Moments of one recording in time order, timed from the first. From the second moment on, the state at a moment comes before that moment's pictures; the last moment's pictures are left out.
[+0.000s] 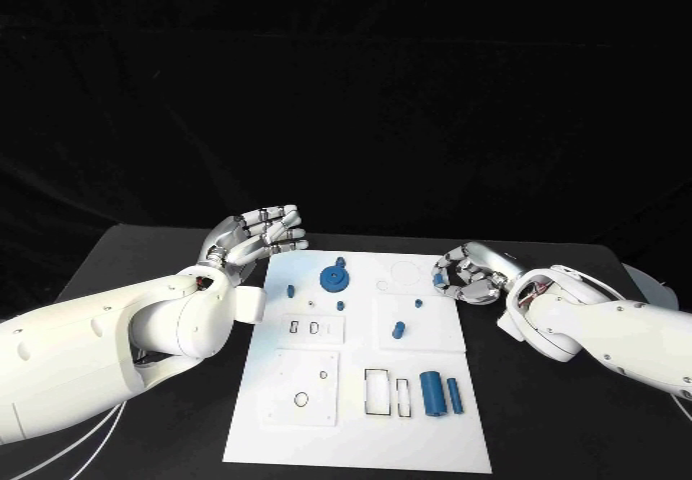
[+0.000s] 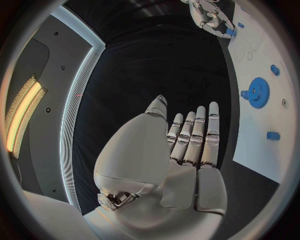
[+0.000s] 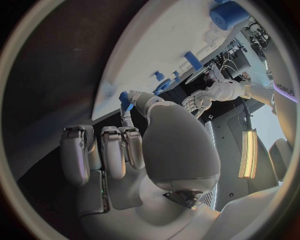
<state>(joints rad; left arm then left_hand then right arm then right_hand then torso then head) 1.23 -0.92 -0.02 1.65 0.07 -0.47 0.48 1.56 -0.01 -0.01 0.28 0.24 0.66 0.18 0.23 0.16 0.80 0.21 0.08 0.07 0.80 0.18 0.27 0.22 0.17 0.78 0.29 0.34 0.11 1.25 -0.86 -0.14 1.38 -1.14 -0.44 0.08 1.38 -0.15 0.50 0.11 0.28 0.96 0.14 0.24 0.49 1.47 0.06 1.53 1.31 1.46 0.00 1.57 1.31 0.02 1.47 0.11 1.49 1.31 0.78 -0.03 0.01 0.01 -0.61</state>
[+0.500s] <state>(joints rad) 1.23 -0.91 -0.02 1.64 0.07 -0.47 0.48 1.56 -0.01 -0.01 0.28 0.24 0.66 0.18 0.23 0.16 0.80 0.21 0.08 0.07 0.80 0.18 0.27 0.22 0.17 0.78 0.29 0.34 0.11 1.31 -0.80 -0.13 1.55 -1.22 -0.44 0.01 1.37 -0.13 0.51 0.10 0.24 0.96 0.14 0.24 0.49 1.47 0.06 1.53 1.31 1.47 -0.01 1.57 1.31 0.02 1.46 0.10 1.49 1.31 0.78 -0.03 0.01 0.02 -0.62</state>
